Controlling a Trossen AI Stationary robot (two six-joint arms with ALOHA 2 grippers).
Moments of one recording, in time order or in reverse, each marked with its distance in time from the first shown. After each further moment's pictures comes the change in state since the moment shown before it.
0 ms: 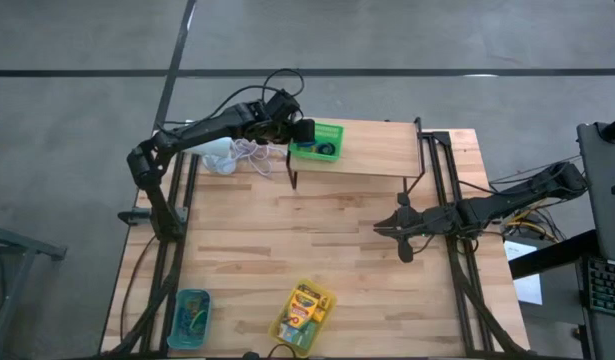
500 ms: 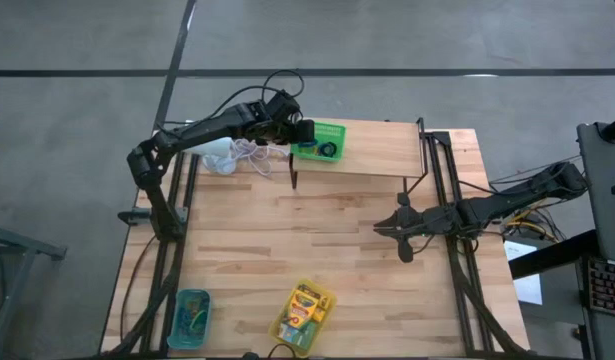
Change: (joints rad) left arm -0.001 0.001 0.000 -0.013 0.000 -0.010; right arm 0.000 0.000 0.000 0.000 0.000 0.000
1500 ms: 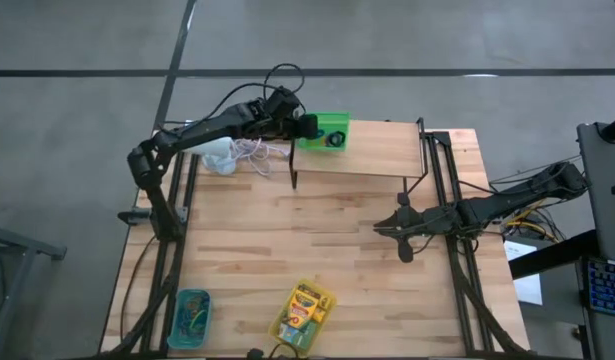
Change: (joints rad) left arm 0.001 0.001 0.000 0.121 -0.003 0.027; right arm 0.000 0.000 0.000 0.000 0.000 0.000
